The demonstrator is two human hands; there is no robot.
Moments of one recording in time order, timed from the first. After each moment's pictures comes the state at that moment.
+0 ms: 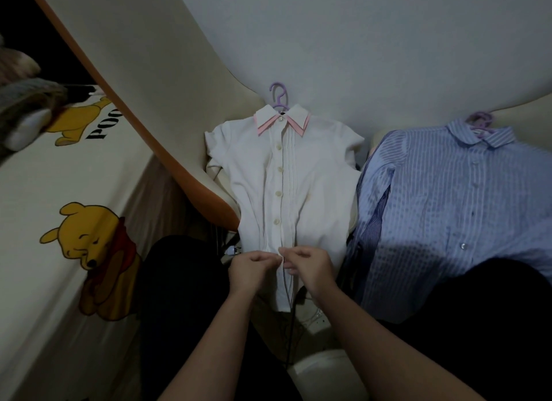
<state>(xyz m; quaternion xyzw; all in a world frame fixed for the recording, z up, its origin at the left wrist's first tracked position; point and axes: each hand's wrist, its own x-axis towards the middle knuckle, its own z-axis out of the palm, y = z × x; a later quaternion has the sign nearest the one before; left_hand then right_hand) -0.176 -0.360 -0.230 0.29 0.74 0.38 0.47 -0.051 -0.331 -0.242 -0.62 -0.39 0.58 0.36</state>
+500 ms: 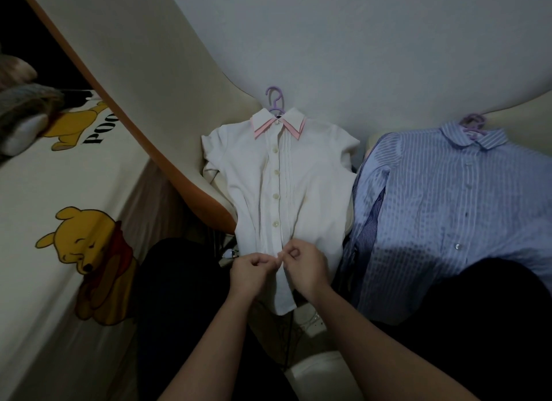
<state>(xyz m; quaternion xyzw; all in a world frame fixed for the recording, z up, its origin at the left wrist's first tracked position) -0.173 -0.358 -0.235 0.32 0.72 0.39 0.48 -0.051 -0.333 -0.223 -0.64 -0.56 0.42 0.30</state>
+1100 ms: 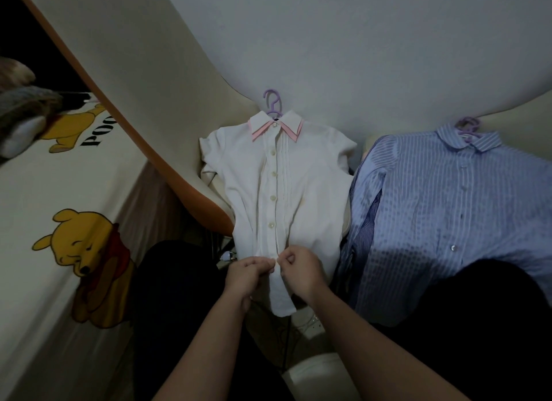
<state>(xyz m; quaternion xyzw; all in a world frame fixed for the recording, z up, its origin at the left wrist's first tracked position) -0.180 -0.354 -0.240 0.22 0.68 0.41 0.56 -0.049 -0.330 -0.231 -0.65 -0.57 0.44 0.23</state>
